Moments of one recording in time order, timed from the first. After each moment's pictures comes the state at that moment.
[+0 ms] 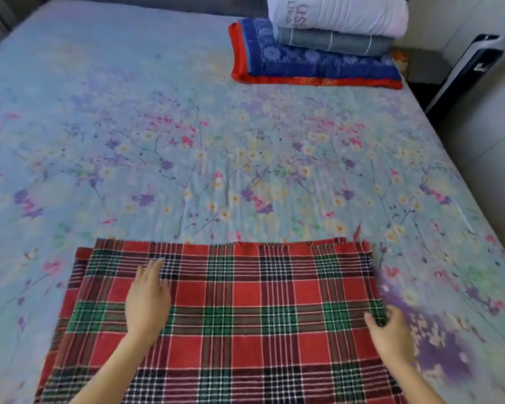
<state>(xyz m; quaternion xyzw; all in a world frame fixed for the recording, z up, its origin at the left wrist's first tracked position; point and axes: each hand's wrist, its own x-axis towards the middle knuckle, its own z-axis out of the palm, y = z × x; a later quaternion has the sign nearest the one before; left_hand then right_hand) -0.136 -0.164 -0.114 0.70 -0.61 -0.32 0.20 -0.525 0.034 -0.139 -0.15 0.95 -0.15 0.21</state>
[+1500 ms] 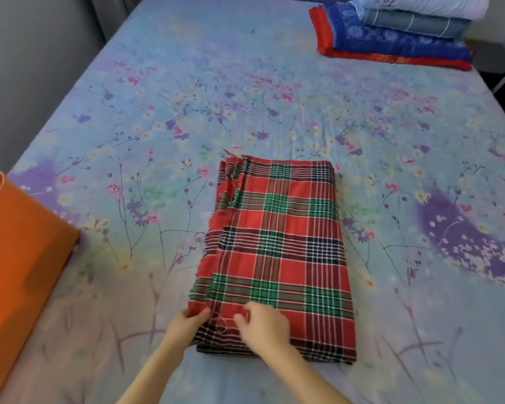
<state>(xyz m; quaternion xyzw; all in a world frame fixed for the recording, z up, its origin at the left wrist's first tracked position) 0.167 0.061 -0.120 0.73 -0.26 -0.61 0.15 0.008 0.092 -0.089 -0.55 0.75 0.07 0.37</state>
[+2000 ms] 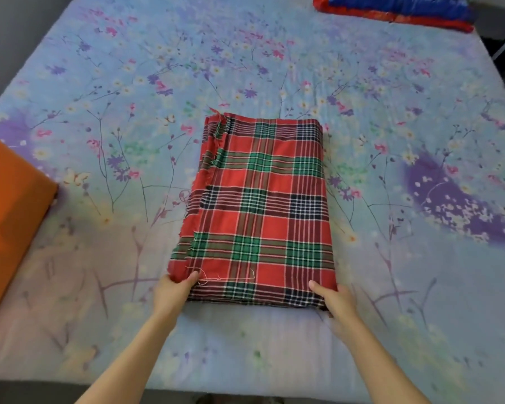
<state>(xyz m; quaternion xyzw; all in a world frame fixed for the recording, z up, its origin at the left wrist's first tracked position) 0.152 0.099 -0.138 0.78 -0.33 -0.51 0.14 -0.138 0.188 -0.139 -0.05 0.79 -0.36 0.49</state>
